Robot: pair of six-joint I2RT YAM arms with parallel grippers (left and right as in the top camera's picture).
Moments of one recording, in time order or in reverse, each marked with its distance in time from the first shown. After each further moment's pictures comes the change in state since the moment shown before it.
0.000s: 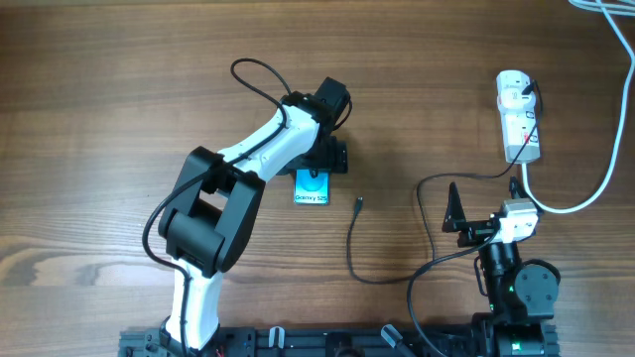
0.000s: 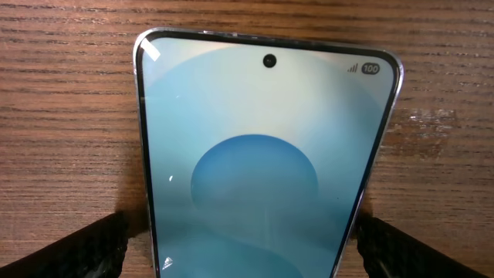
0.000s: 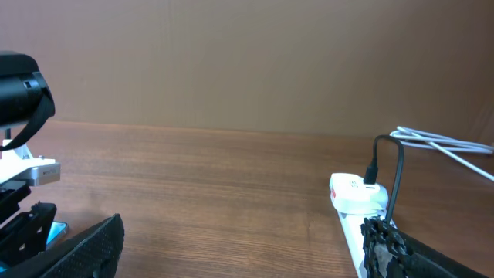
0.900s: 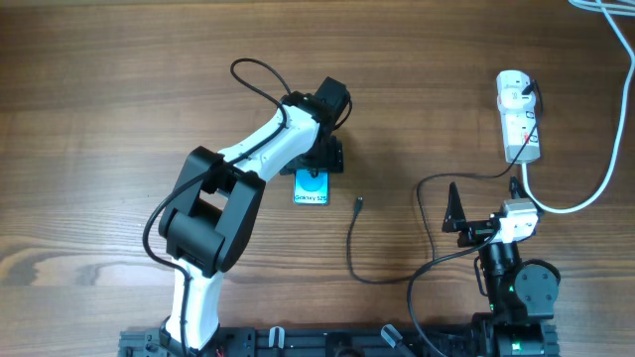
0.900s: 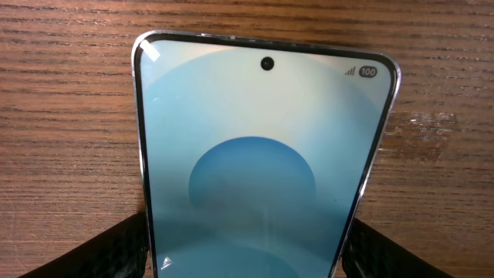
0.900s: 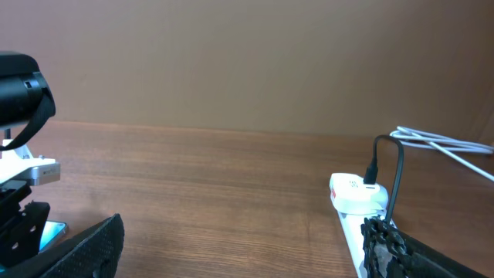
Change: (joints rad) left arm 0.000 0.003 0.001 0.002 -0.001 -0.007; right arm 0.000 0.000 0.000 0.000 0.000 0.000
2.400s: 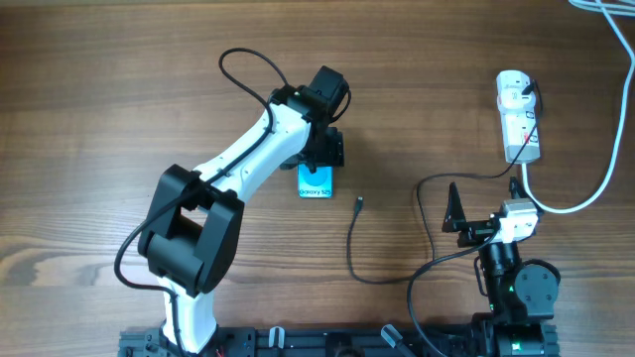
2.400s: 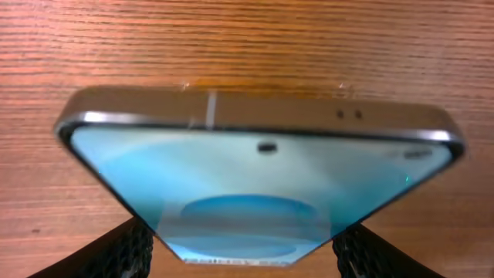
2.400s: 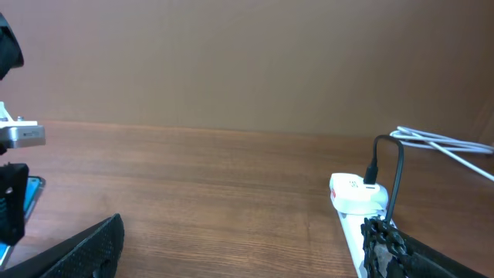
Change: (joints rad) left arm 0.000 -0.130 -0.003 -0.035 0.027 0.000; right arm 0.000 0.000 0.000 0.000 0.000 0.000
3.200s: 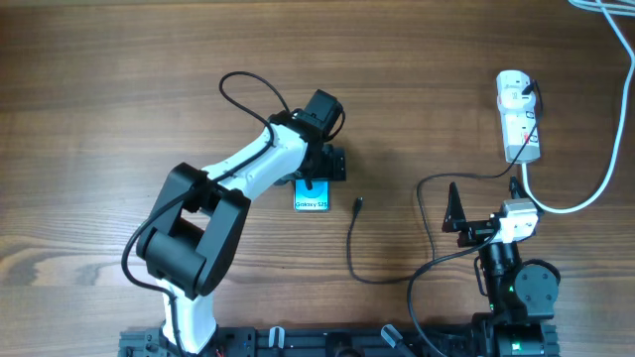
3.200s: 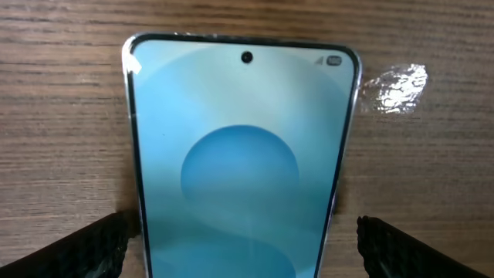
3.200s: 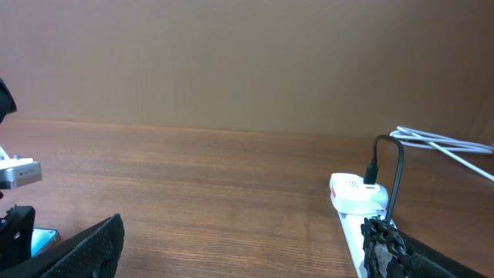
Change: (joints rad) left arm -0.007 -0.011 -0.202 0.211 0.014 -0.011; right arm 0.000 0.000 0.000 0.000 0.000 0.000
